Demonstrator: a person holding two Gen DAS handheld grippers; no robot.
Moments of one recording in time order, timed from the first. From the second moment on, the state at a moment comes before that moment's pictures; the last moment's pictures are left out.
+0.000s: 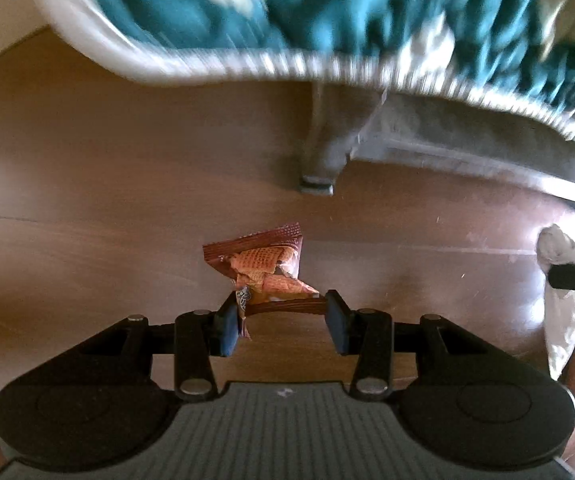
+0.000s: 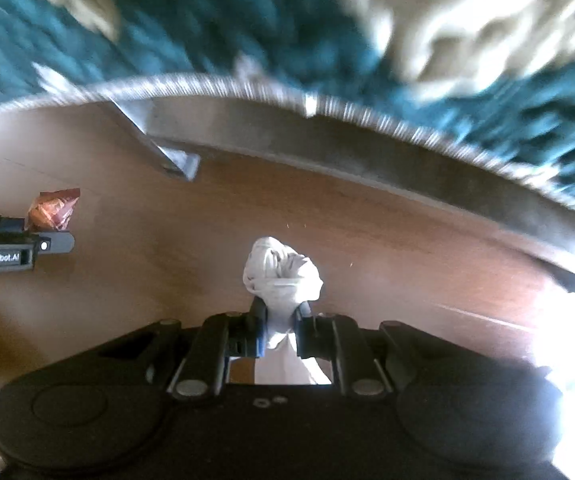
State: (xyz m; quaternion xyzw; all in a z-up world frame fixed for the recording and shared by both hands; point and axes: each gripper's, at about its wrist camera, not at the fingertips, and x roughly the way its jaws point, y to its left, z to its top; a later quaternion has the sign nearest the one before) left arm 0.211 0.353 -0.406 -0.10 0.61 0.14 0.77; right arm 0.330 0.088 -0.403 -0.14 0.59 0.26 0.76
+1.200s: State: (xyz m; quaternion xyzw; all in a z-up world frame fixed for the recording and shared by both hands) left arm 0.164 0.129 0.071 0.00 0.29 0.05 0.96; right arm 0.178 -0.133 0.050 -0.01 0.26 0.26 0.93
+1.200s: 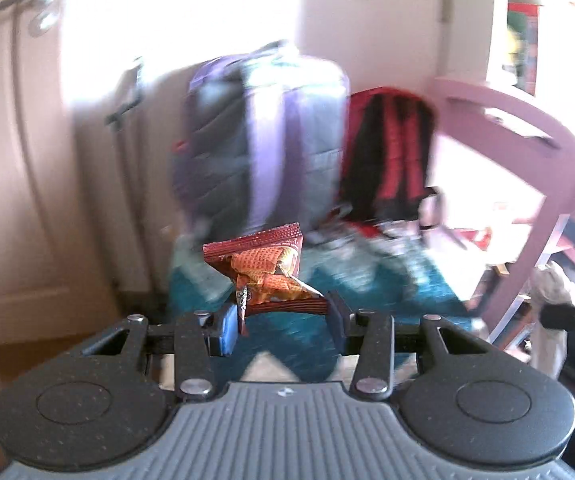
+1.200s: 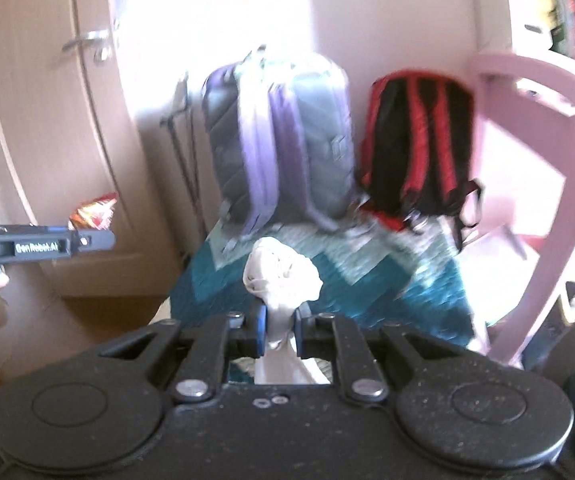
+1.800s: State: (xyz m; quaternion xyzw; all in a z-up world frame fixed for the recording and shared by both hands) left arm 0.199 -0.153 0.152 0.08 0.26 -0.16 0.95; right arm 0.141 -0.337 0.154 0.05 0.15 0.11 0.98
